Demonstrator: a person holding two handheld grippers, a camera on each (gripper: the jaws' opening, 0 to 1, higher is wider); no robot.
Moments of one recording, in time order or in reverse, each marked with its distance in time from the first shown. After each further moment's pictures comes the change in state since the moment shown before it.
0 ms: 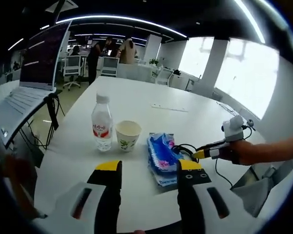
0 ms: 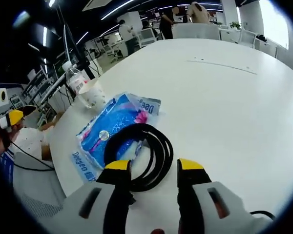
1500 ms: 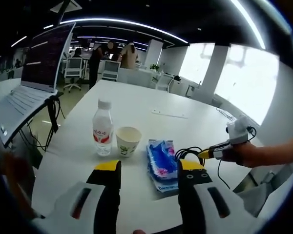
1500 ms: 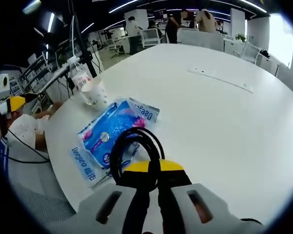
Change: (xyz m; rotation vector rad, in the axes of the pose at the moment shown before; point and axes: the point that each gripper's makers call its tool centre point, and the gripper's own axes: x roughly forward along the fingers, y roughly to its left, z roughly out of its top) left arm 0.000 0.001 0.012 -0.027 -0.051 -0.009; right arm -0.033 0.007 0.015 -0.133 0.000 -0.068
